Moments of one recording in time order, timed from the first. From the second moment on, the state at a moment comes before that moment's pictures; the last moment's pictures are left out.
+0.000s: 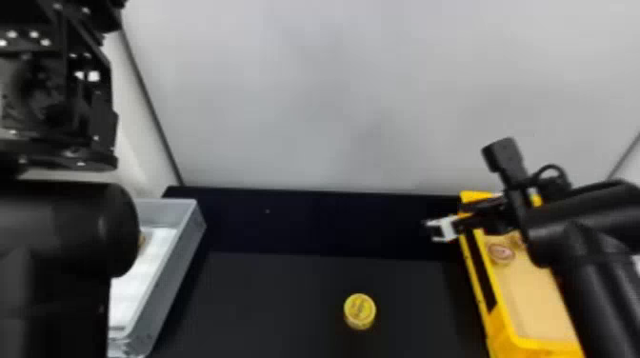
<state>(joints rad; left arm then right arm) -0.26 0.09 0.02 -2.23 -0.22 0.20 0.17 -0.43 -0.13 0.03 -1.43 0.51 0.94 0.82</state>
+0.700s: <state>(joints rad) -0.26 0.08 0.02 -2.22 -0.22 0.18 0.18 -0.48 -0.12 0.22 -1.07 0.34 0.61 0.86</state>
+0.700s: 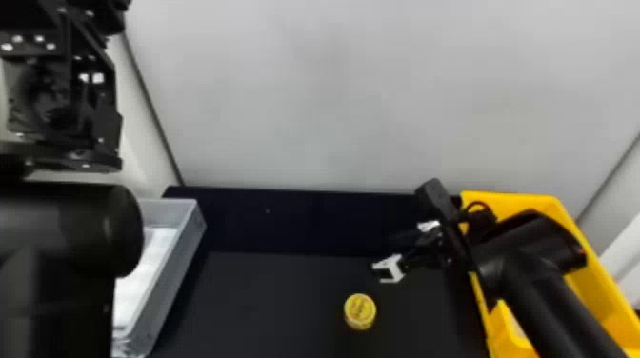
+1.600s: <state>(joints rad) -0.27 0.07 0.00 -2.19 -0.21 0.14 0.18 -0.52 -0.07 0.31 -0.79 0.30 0.47 0.78</state>
